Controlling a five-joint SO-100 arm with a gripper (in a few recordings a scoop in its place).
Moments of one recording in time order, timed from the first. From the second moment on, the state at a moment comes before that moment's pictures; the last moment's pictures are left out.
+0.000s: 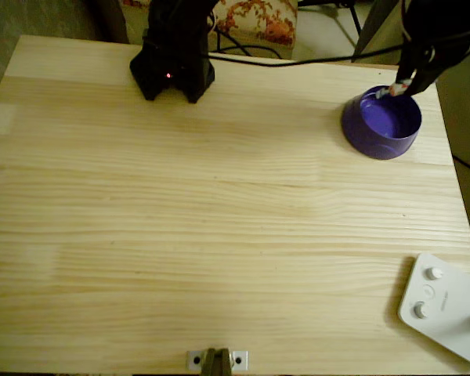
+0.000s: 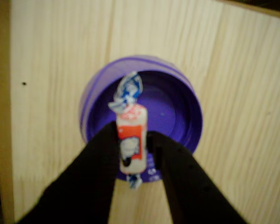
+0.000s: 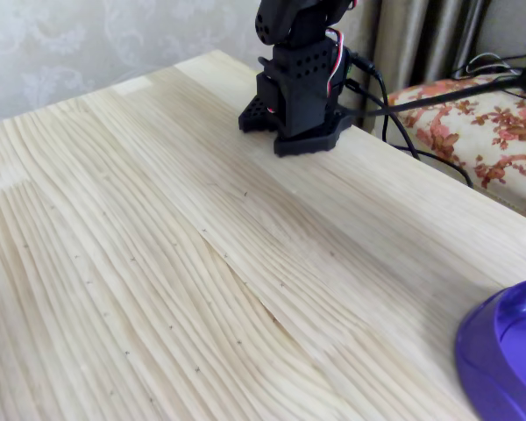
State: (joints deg) arm -88.3 52.3 52.5 79.9 -11.8
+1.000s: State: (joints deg) arm -86.5 51.7 52.3 79.9 -14.6
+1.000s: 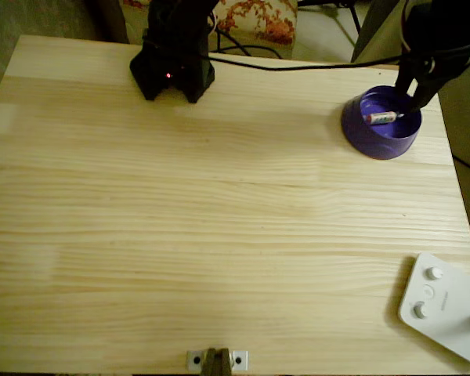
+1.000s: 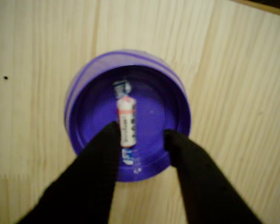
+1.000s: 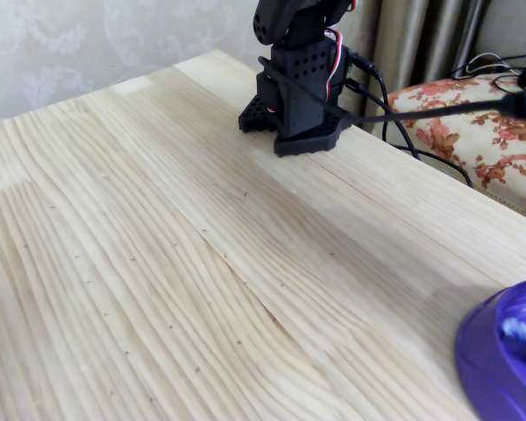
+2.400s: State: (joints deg) arm -61.3 117.8 104.9 80.7 -12.7
